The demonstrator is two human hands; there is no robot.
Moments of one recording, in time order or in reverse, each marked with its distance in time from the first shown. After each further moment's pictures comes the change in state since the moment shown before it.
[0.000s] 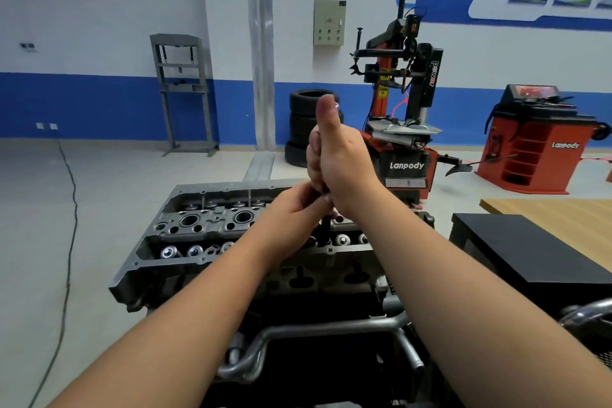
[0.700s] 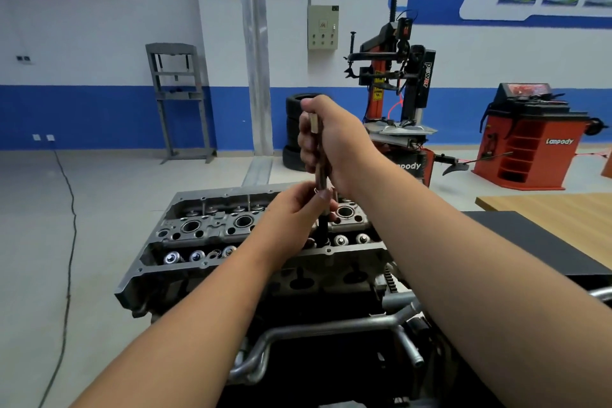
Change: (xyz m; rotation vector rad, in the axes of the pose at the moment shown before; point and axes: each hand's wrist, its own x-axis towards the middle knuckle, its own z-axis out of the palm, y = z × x) left_hand -0.004 0.007 0.004 0.006 0.070 -0.019; right_hand 0.009 -0.037 0.001 0.056 -0.001 0.248
